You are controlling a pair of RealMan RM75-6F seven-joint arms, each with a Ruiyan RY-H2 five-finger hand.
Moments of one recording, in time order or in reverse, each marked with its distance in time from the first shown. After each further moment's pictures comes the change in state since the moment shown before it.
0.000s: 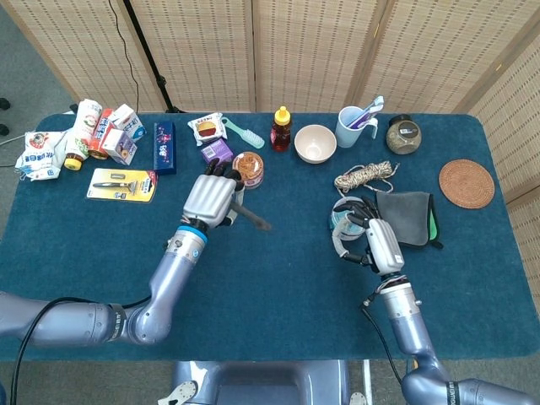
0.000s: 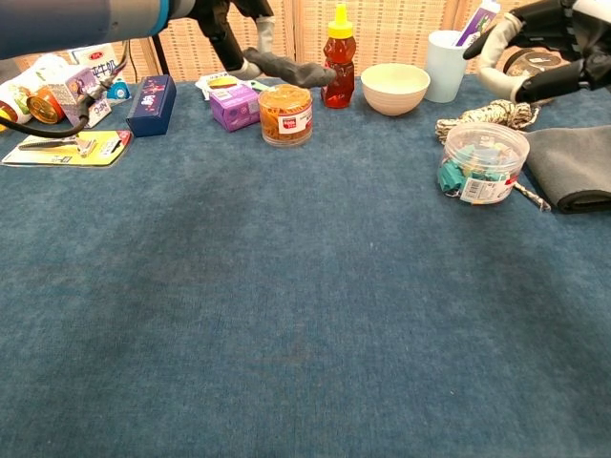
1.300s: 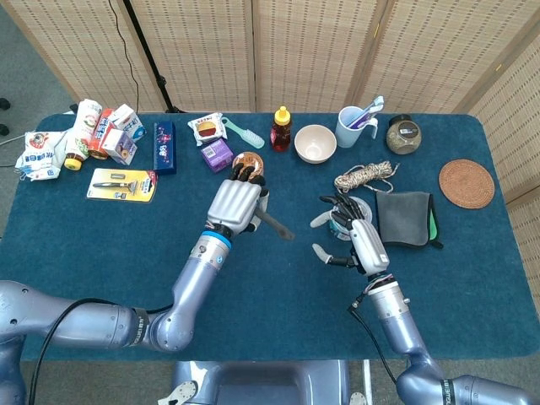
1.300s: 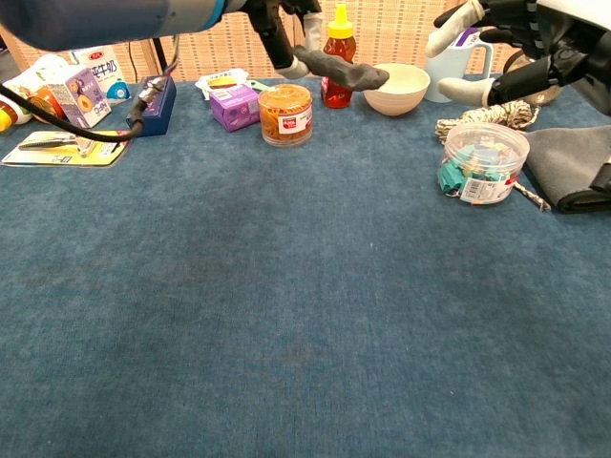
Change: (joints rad) left arm -0.090 -0.091 -0.083 -0.001 -0.095 0.044 0.081; right arm 0.038 -0.013 0.009 -0.027 -0.028 -0.045 0.020
